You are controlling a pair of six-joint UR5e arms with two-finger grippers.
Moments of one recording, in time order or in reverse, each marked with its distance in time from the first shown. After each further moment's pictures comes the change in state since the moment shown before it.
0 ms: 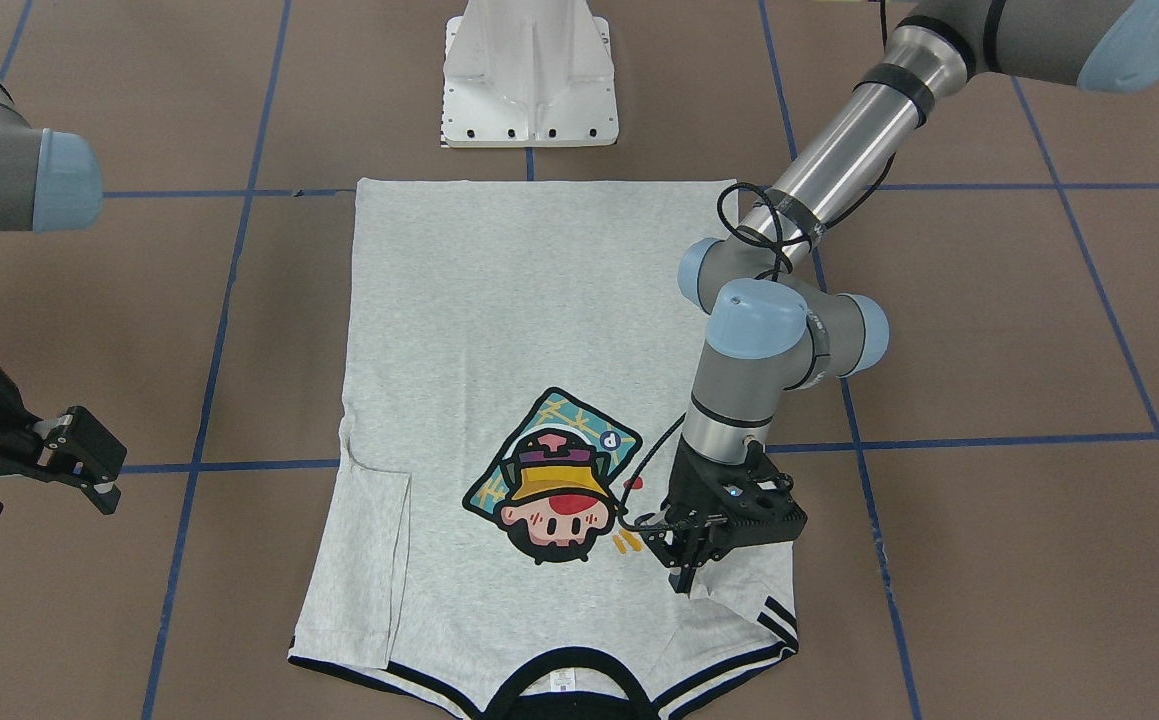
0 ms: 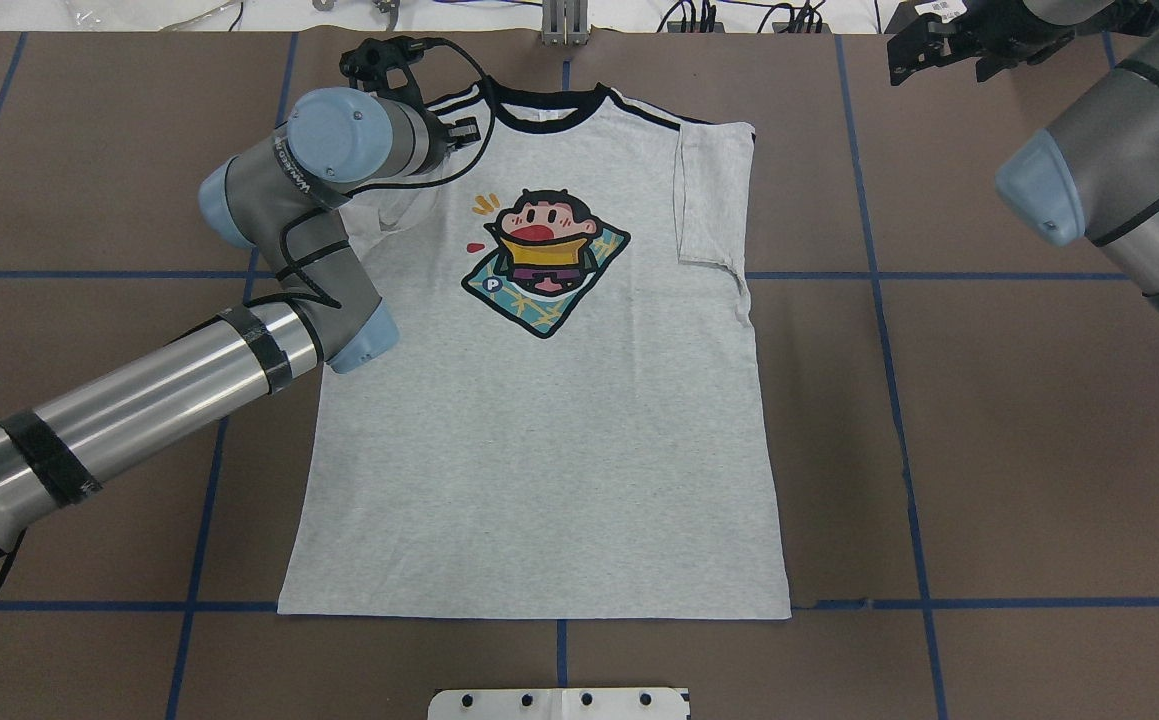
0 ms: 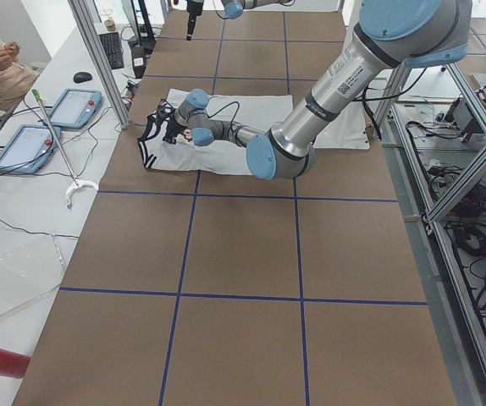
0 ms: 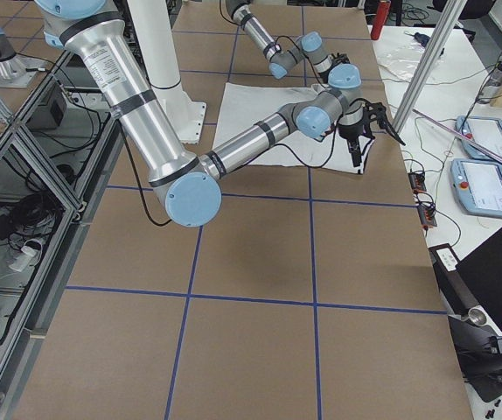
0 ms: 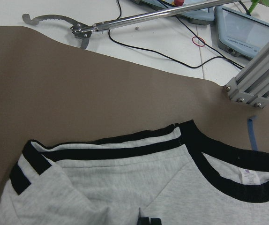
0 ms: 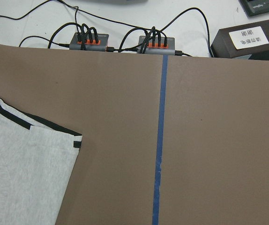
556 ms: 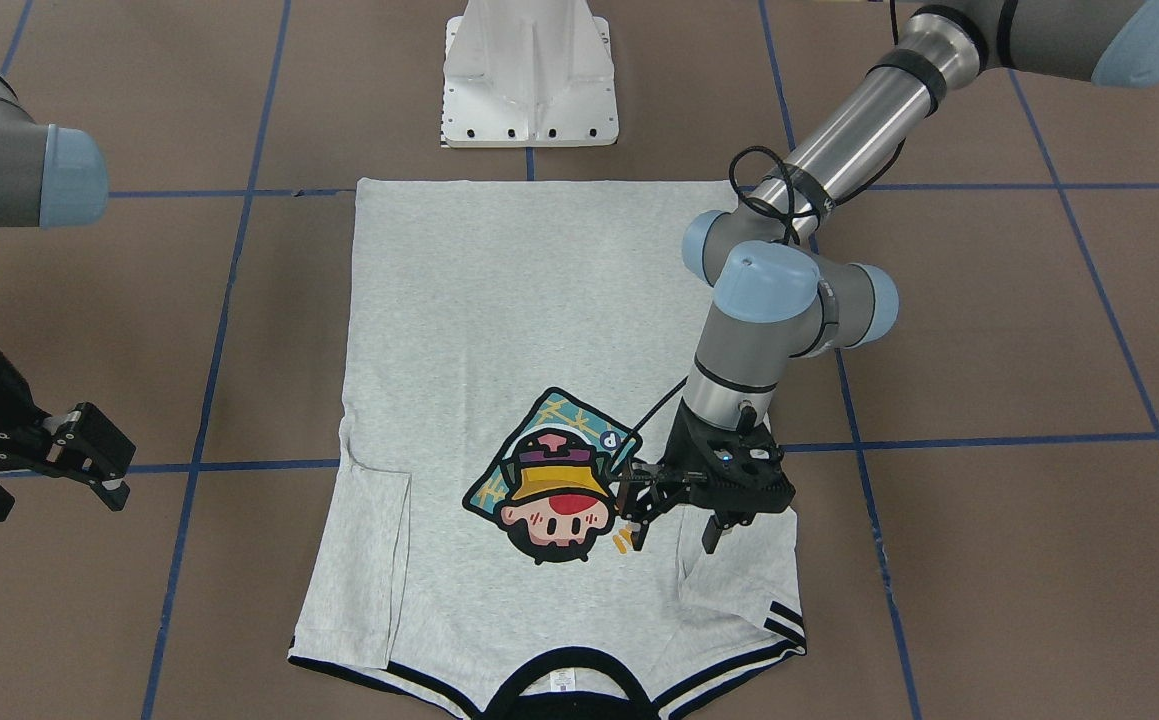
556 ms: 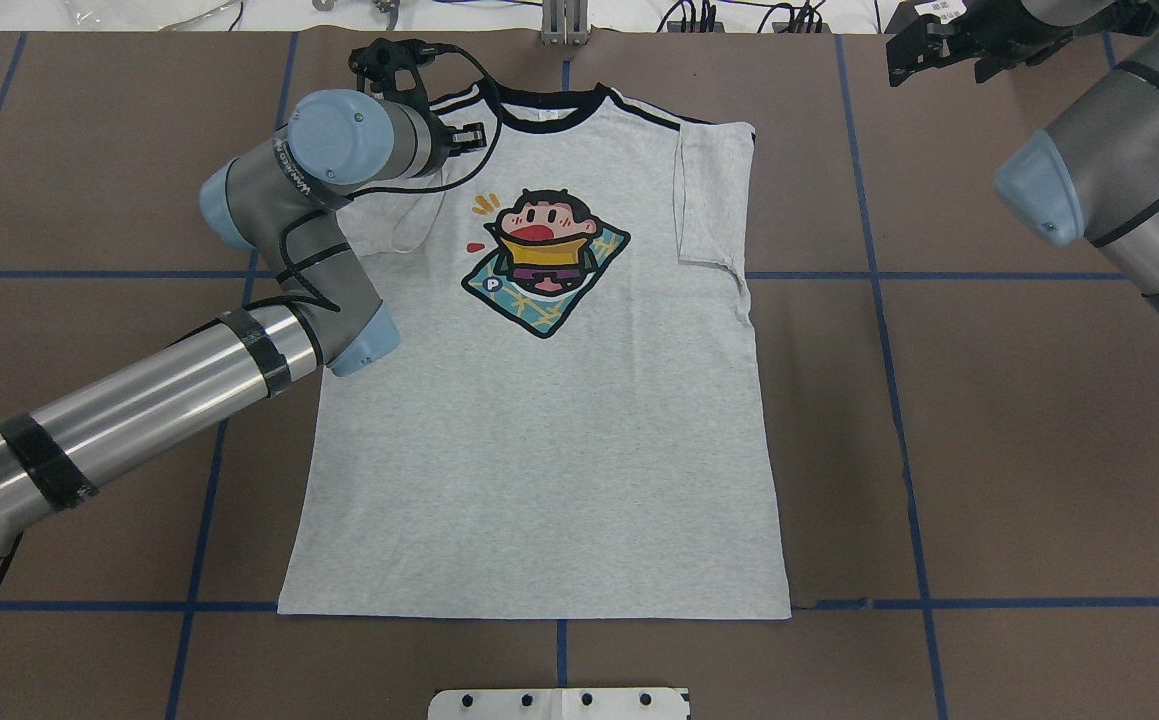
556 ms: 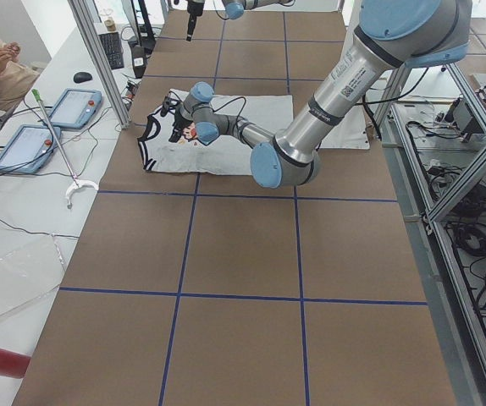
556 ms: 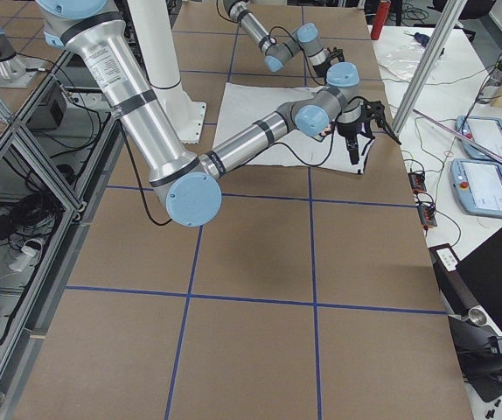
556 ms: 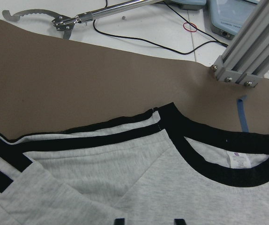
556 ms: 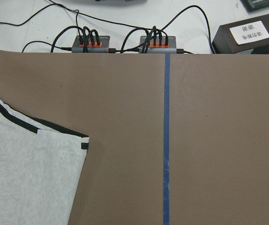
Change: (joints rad) left arm -0.006 0.123 -0.299 0.154 -0.092 0.170; right arm -0.021 -0.001 0.035 0.002 -0.002 0.108
